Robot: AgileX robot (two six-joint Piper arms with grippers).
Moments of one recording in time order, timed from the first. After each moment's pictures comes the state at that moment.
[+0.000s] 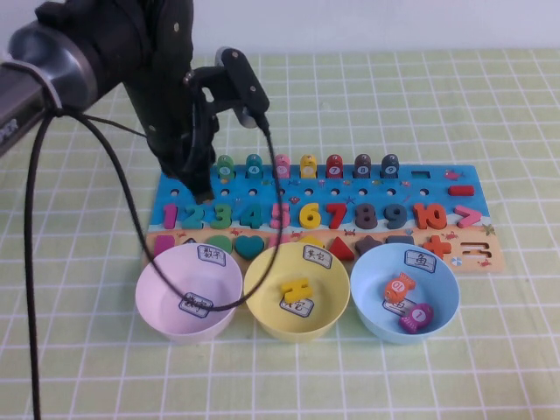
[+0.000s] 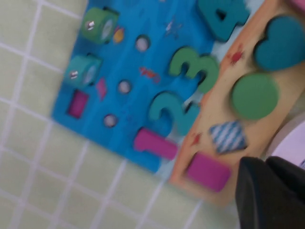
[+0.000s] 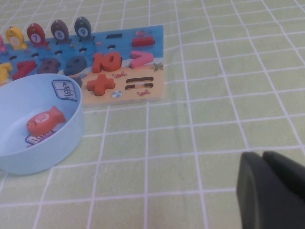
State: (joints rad) right arm 0.08 -0.01 0.03 0.02 0.40 0.18; left arm -0.45 1.92 -1.79 0.12 1.23 0.70
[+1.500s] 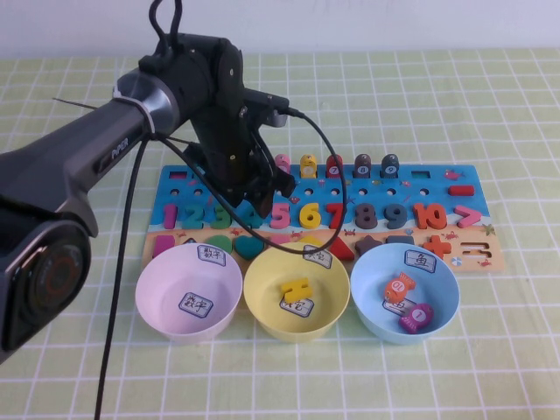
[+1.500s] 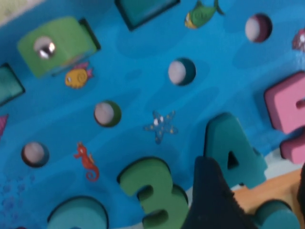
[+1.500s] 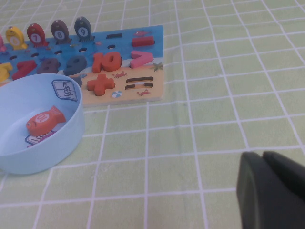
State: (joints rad) right arm 0.08 -0.01 0.03 0.02 0.40 0.18; left arm -0.45 2.26 -2.02 -0.07 1.18 0.08
